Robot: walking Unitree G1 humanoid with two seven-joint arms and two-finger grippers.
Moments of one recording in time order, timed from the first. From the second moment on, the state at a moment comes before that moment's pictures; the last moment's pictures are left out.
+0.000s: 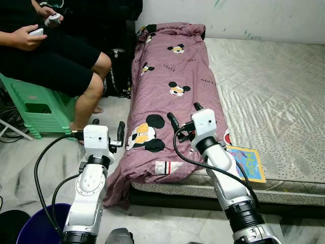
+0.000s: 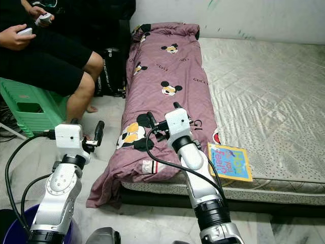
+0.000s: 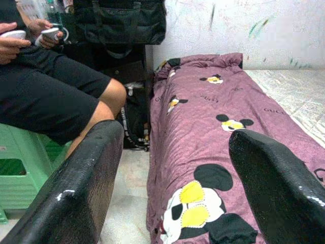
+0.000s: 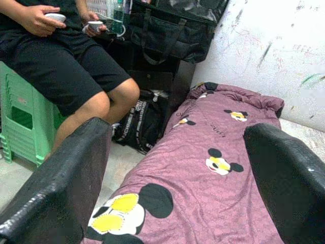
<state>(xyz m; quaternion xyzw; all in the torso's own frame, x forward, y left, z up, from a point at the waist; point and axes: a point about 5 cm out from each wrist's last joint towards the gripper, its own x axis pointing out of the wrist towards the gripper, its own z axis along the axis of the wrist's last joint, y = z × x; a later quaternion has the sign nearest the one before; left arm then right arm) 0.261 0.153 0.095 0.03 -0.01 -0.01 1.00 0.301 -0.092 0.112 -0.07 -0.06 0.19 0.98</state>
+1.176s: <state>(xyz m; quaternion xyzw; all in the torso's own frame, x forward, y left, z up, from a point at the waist) 0.263 0.148 0.101 0.01 -0.02 -0.04 1.00 0.300 -0.092 0.113 -0.06 -0.06 0.19 0.98</state>
